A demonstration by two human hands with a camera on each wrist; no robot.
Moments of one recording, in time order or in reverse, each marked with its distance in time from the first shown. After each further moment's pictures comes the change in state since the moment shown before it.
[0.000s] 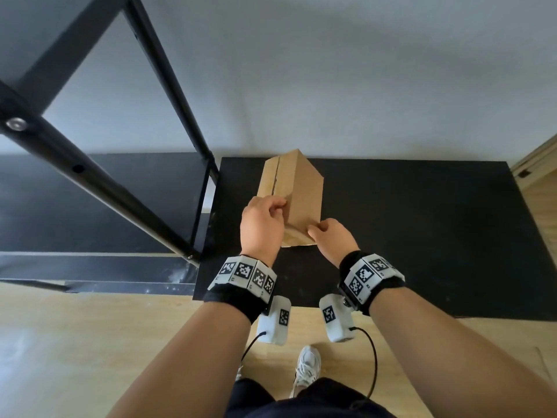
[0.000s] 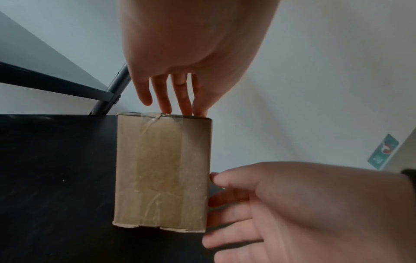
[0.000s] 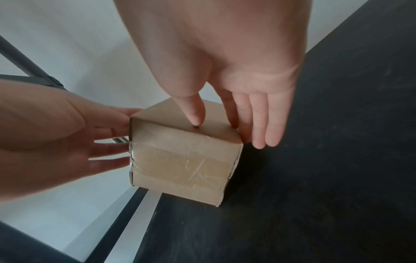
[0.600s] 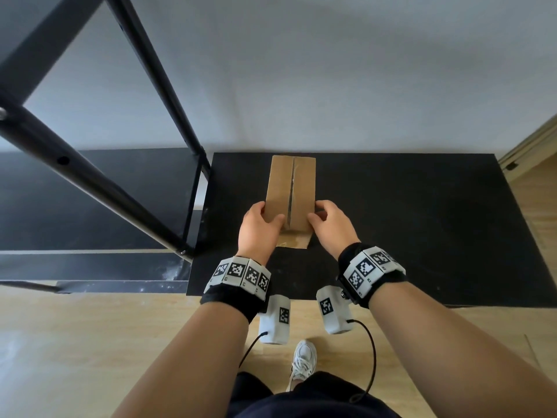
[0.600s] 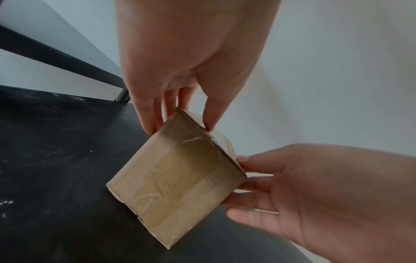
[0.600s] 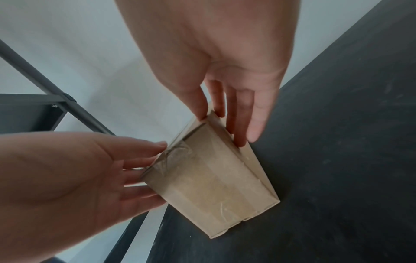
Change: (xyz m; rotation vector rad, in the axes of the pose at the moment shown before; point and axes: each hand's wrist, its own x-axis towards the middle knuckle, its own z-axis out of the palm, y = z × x) left_hand -0.010 -0.008 0.011 -0.129 -0.125 -0.273; right_hand -0.011 0.002 -0.012 0.104 0.116 -0.173
